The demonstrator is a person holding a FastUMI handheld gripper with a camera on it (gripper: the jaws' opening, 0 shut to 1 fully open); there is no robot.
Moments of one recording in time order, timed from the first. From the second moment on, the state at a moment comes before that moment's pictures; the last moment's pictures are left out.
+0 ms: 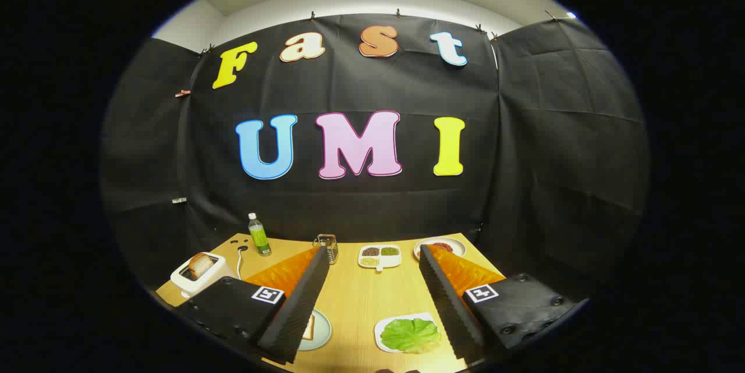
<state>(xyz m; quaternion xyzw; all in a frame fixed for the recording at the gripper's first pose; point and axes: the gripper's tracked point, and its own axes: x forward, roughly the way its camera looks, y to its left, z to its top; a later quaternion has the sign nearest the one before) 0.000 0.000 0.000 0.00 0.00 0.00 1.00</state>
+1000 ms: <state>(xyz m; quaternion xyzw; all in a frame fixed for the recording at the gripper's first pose) 0.023 -0.026 -0.019 0.01 0.03 -0.01 1.00</state>
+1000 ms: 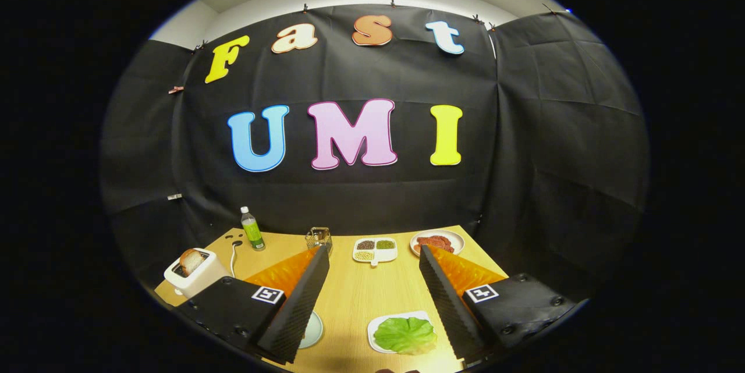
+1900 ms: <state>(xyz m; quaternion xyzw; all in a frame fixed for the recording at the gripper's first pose) 0.053 -0.052 -0.143 -0.01 0.18 0.04 0.98</state>
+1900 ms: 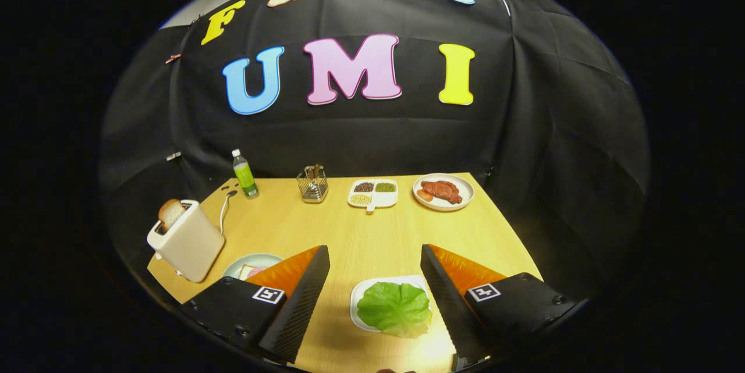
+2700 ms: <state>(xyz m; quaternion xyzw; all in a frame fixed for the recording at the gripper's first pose) 0.072 -0.079 -0.308 -0.06 0.35 0.12 0.93</state>
